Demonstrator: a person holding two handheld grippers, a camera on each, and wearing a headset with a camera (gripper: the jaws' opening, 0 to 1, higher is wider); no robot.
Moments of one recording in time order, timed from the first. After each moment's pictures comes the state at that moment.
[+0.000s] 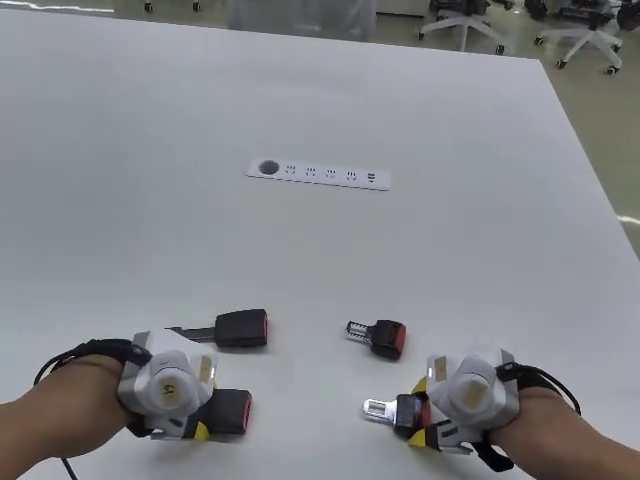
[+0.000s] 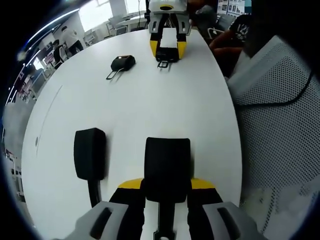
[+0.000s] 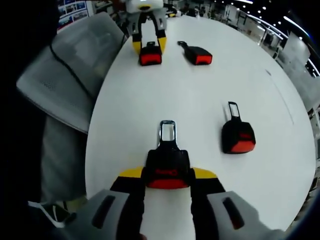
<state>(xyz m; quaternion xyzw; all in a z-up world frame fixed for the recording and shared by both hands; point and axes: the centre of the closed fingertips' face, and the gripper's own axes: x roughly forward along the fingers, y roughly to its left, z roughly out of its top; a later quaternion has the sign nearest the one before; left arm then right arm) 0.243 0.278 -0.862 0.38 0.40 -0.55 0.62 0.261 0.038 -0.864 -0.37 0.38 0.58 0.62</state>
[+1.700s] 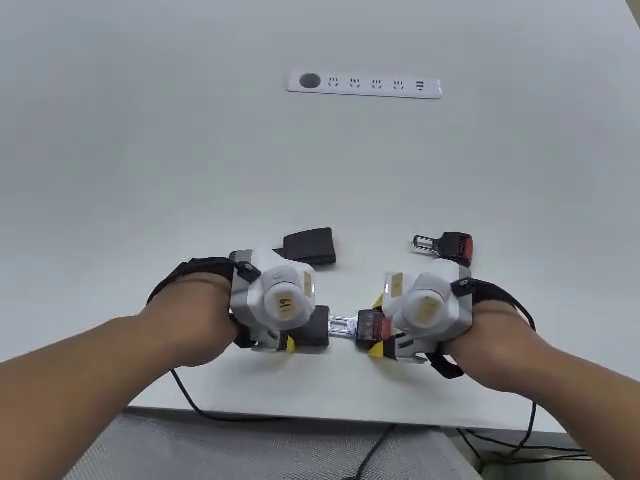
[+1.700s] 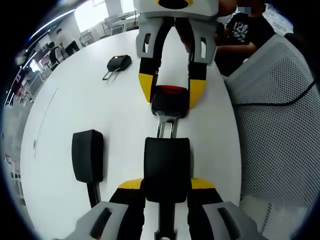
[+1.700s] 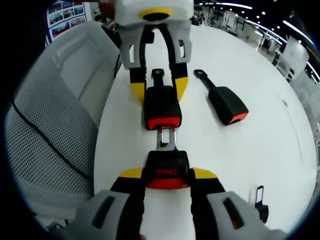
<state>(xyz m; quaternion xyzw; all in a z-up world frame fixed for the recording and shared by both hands) 0.242 0.277 -0.864 0.38 0.41 -0.56 0.61 0.242 0.186 -0.863 -0.35 0.36 0.59 0.63</state>
